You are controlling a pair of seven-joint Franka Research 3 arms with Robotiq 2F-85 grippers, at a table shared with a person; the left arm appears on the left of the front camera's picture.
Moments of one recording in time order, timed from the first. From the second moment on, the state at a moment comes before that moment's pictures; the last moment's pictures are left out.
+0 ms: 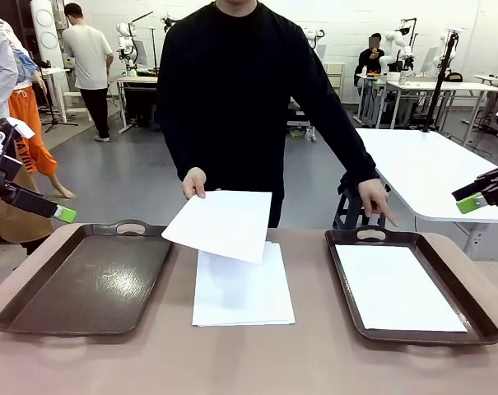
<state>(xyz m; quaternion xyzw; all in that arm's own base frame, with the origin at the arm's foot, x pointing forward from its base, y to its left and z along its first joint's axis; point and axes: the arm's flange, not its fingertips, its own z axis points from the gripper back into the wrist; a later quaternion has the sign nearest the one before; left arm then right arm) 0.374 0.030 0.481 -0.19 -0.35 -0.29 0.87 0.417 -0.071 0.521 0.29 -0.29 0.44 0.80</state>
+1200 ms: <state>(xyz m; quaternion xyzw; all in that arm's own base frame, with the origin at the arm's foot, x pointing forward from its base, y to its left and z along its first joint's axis) 0.374 0.030 0.482 -0.18 -0.35 -0.29 0.87 0.499 0.046 0.414 0.63 -0.17 0.28 0.71</state>
